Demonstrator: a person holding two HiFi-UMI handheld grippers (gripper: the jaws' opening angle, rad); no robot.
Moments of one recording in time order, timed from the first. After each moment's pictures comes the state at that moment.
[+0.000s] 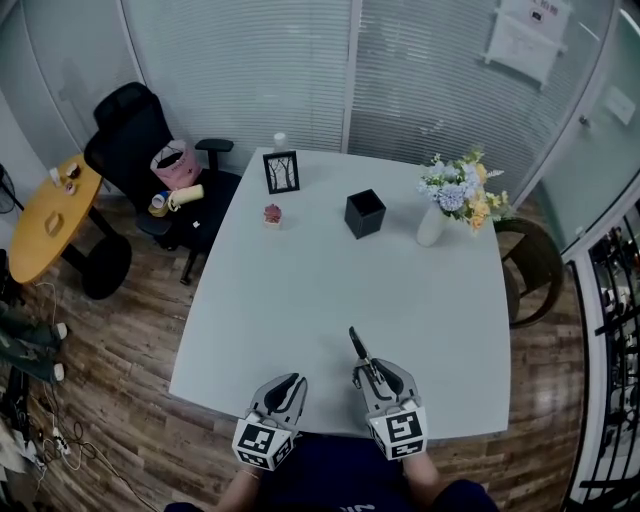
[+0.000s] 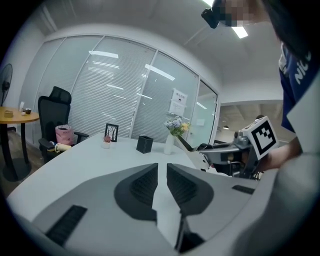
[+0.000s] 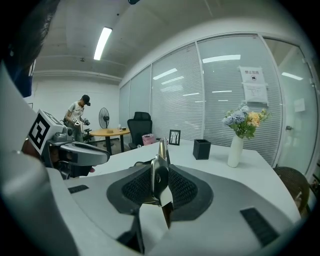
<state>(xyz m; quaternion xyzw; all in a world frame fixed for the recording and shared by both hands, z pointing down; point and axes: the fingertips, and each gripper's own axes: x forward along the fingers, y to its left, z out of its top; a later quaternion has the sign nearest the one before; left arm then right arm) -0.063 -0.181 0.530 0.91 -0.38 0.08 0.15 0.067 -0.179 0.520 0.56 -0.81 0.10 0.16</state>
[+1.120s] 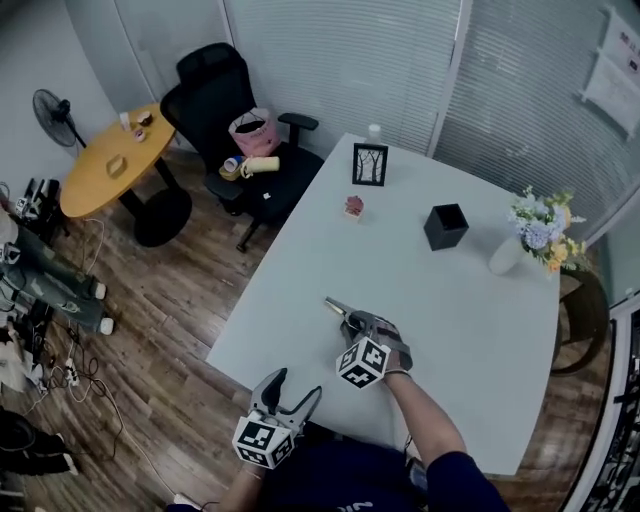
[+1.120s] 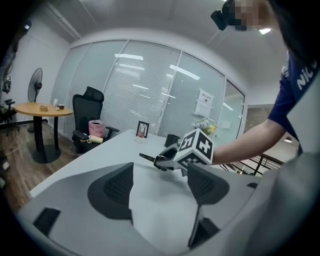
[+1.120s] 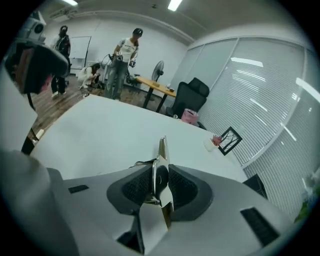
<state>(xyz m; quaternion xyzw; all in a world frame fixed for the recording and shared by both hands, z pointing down) -0.160 -0.179 0.545 0.84 -0.50 0.08 0.20 -0.084 -0.329 0.651 0.32 -0.82 -0.08 0.46</state>
